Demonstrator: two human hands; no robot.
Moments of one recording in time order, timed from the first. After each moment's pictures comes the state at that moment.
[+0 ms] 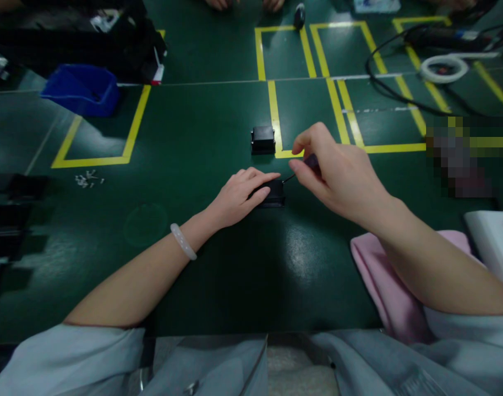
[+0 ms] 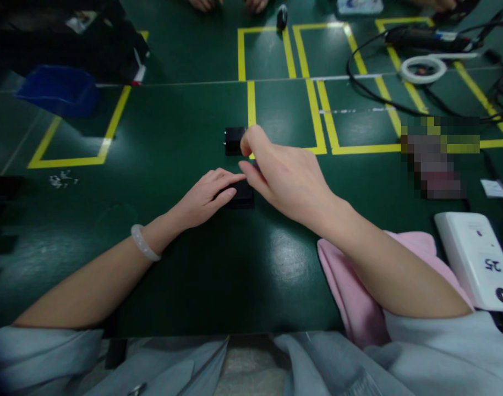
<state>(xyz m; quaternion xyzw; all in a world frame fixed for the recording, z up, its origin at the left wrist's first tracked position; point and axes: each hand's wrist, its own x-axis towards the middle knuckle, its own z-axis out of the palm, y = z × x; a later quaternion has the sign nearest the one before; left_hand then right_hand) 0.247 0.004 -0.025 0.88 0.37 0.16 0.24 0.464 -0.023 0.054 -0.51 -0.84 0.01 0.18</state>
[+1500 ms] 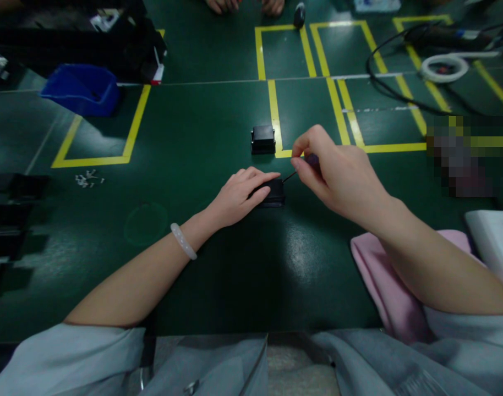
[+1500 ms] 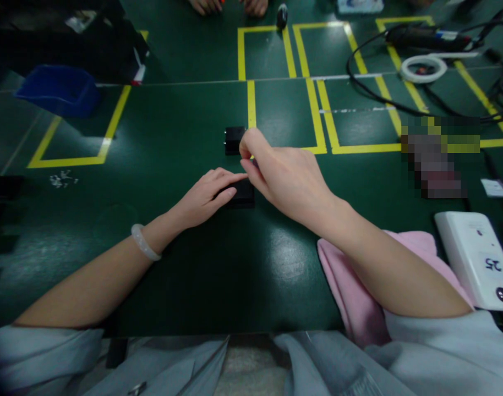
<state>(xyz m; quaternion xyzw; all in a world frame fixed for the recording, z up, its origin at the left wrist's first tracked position) 0.247 0.003 -0.024 0.88 0.38 0.15 0.24 0.463 -0.024 0.055 -0.51 -0.84 0.03 0.17</state>
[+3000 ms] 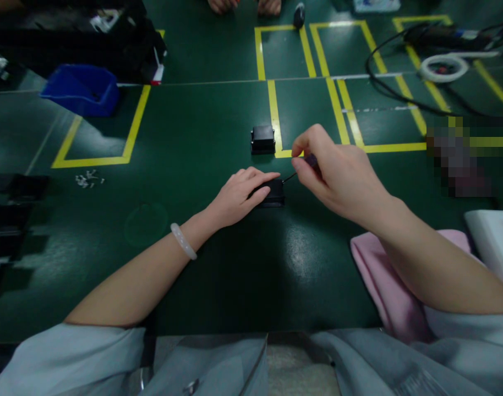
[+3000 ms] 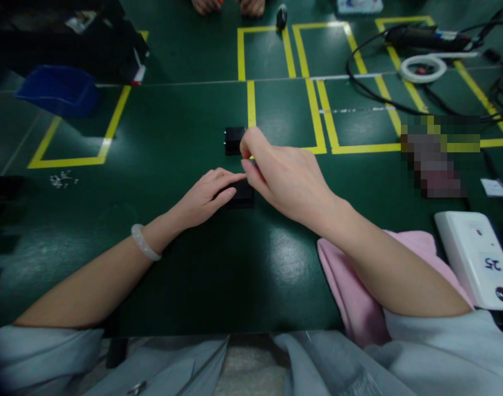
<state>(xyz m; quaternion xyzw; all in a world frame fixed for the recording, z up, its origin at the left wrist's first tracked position) 0.247 0.003 -0.023 0.88 0.38 0.15 0.24 0.464 -0.024 0.056 -0.51 -0.84 0.03 0.18</state>
